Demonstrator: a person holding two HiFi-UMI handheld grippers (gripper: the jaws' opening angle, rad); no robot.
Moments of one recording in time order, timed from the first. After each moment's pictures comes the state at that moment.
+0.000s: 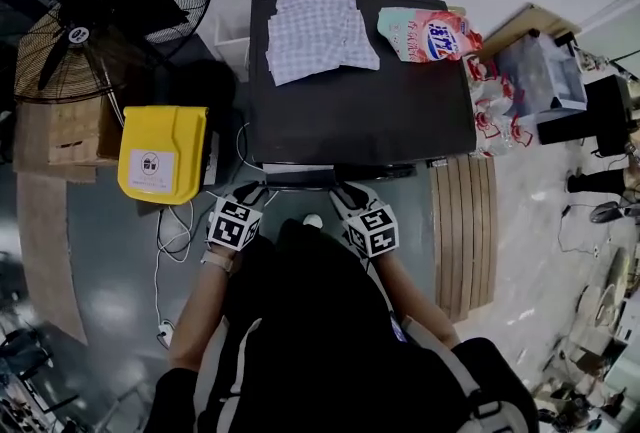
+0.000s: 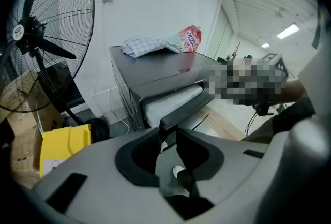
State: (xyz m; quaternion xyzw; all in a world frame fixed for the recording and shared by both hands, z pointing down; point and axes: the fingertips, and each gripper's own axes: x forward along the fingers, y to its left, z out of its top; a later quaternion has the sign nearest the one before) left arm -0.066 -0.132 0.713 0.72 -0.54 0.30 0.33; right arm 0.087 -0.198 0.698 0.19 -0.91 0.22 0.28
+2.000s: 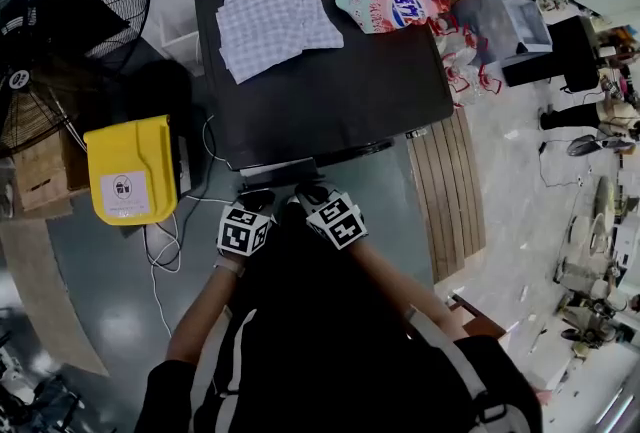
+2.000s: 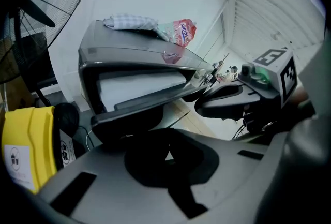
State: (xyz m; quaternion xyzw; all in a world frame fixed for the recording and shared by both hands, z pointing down) left arm -0.003 -0.139 0.752 0.76 -0.44 0.24 0.41; right arm 0.042 -0.161 0.728 0.17 -0.88 0.24 0.37
